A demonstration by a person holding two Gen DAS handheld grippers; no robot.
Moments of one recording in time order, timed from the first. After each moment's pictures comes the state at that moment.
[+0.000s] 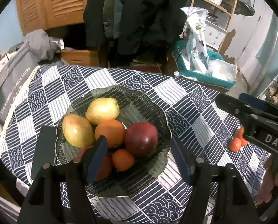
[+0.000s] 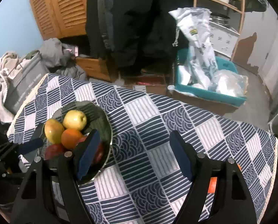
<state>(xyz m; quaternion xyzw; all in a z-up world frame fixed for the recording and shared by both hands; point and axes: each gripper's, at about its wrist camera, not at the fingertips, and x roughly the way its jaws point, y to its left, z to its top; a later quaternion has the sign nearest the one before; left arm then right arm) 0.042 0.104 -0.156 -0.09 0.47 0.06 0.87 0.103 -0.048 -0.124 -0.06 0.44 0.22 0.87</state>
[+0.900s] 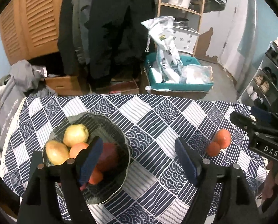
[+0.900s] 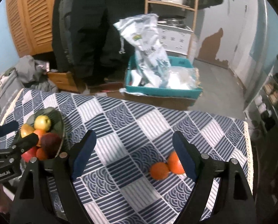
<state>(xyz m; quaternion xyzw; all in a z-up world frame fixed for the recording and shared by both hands) 0.052 0.024 -0.113 -0.03 0.43 0.00 0.90 0.083 -0.168 -0.104 -0.05 0.41 0.12 0.91</state>
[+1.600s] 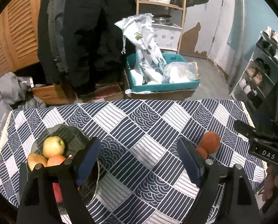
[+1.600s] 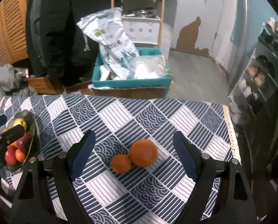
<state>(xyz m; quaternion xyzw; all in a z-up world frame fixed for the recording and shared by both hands) 0.081 -0.035 -0.121 -0.01 0.42 -0.03 0.91 0.089 -0.246 -0.120 -0.02 0.42 0.05 0.90</state>
